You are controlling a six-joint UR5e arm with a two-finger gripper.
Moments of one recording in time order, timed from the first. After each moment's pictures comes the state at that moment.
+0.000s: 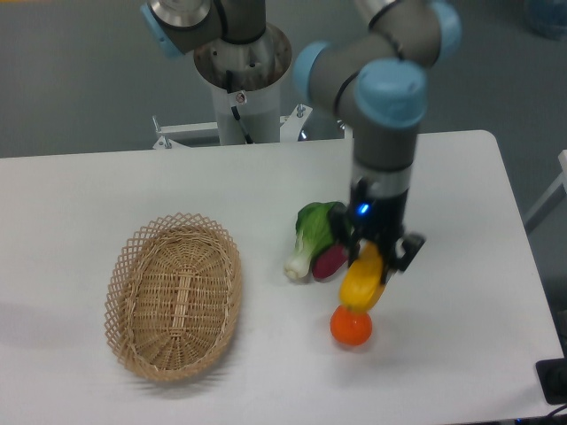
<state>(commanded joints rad) 2.70 -1.75 -1.60 -1.14 1.31 1.39</state>
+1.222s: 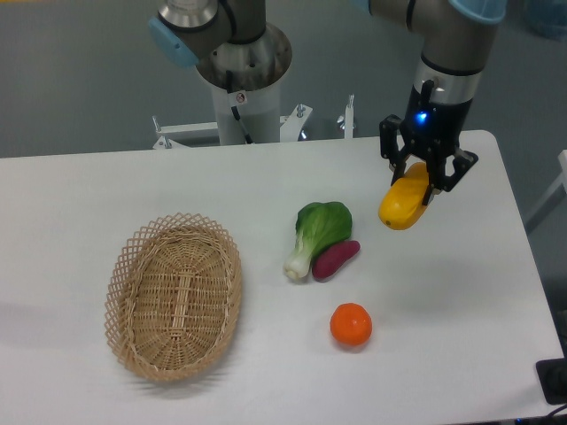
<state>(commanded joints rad) 2.77 -1.71 -1.59 -1.23 1.32 1.51</state>
